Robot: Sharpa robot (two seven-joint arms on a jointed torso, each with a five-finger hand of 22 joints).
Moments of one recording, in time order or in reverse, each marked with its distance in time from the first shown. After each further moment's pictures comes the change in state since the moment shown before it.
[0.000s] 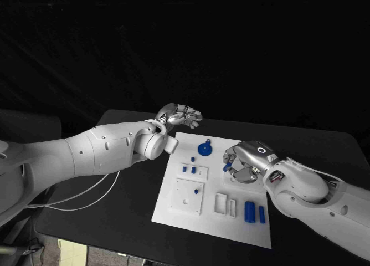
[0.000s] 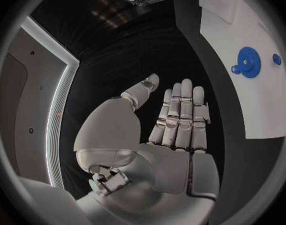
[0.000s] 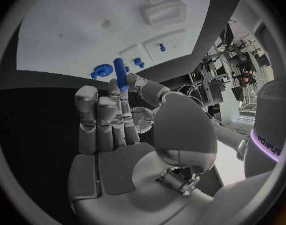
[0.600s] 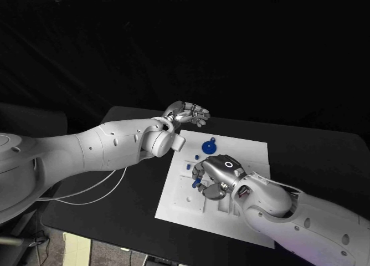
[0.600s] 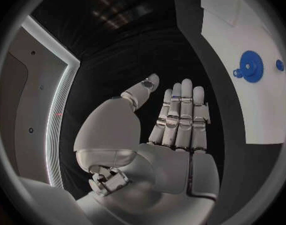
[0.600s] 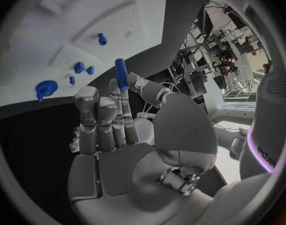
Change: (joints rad) left arm 0.000 0.021 0.000 -0.006 0.000 -0.001 0.001; left_hand 0.000 0.000 0.000 0.000 0.000 0.000 0.000 0.000 0.000 0.000 0.000 0.000 0.000 0.000 0.000 -0.004 0.002 -0.005 0.000 0.000 0.000 0.001; right arm -0.065 0.166 -0.042 0.006 0.023 0.002 0.011; right_hand 0.000 0.000 -0.001 0.000 -0.004 -0.001 0.000 0.002 0.001 0.006 -0.004 -0.002 0.000 0.000 0.000 0.000 0.000 -0.001 -0.002 -0.005 0.000 0.000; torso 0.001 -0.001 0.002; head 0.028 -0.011
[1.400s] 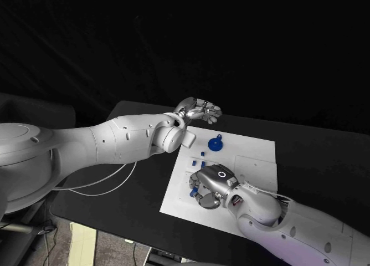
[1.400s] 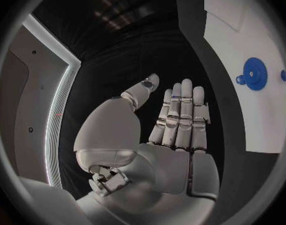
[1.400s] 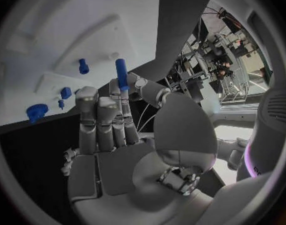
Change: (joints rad) left arm 0.000 0.024 0.000 -0.007 0.002 0.002 -0.001; left_hand 0.000 0.000 0.000 0.000 0.000 0.000 0.000 0.000 0.000 0.000 0.000 0.000 -0.001 0.000 0.000 -0.004 0.003 -0.001 0.000 0.000 0.000 0.001; right arm -0.047 0.082 -0.045 -0.088 -0.045 0.009 0.012; right_hand 0.001 0.001 -0.001 -0.001 0.005 -0.002 0.001 -0.001 0.003 -0.002 -0.002 0.002 0.000 0.000 0.000 0.000 0.000 -0.002 -0.002 0.002 0.000 0.000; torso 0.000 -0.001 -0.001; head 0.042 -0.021
